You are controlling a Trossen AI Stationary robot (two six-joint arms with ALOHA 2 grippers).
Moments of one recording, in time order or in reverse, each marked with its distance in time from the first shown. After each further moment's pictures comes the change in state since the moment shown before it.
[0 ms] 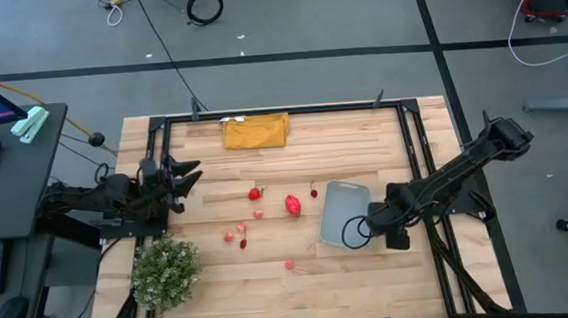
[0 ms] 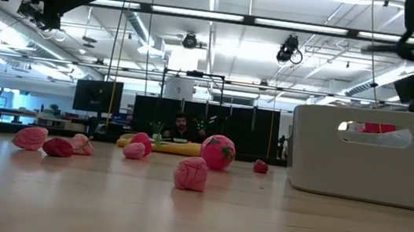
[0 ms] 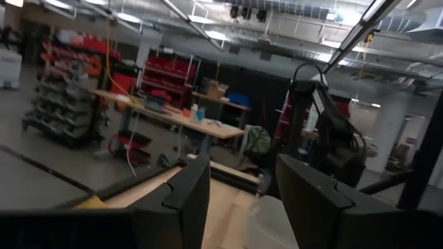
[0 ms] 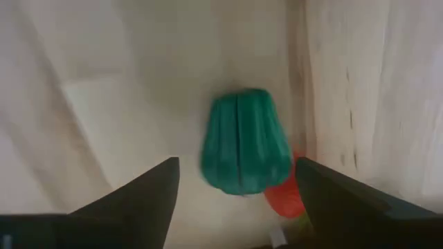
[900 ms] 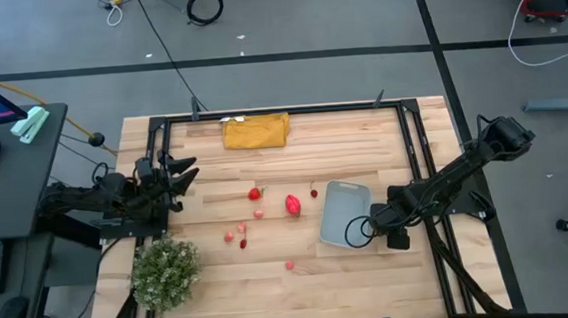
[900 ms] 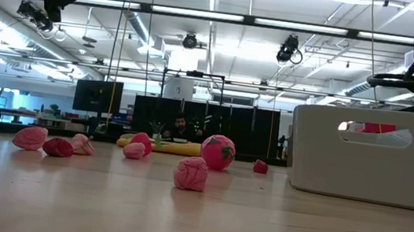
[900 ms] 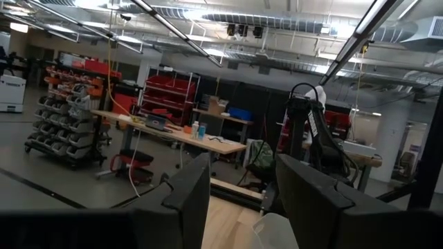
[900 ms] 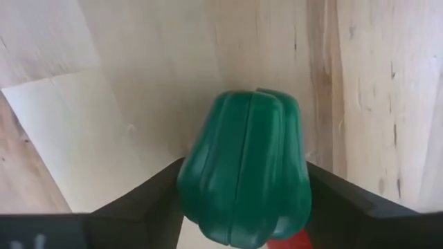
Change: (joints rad) left arm 0.000 0.000 0.000 0.070 0.000 0.065; right arm 0.000 -0.013 -0.168 0.230 0.000 0.026
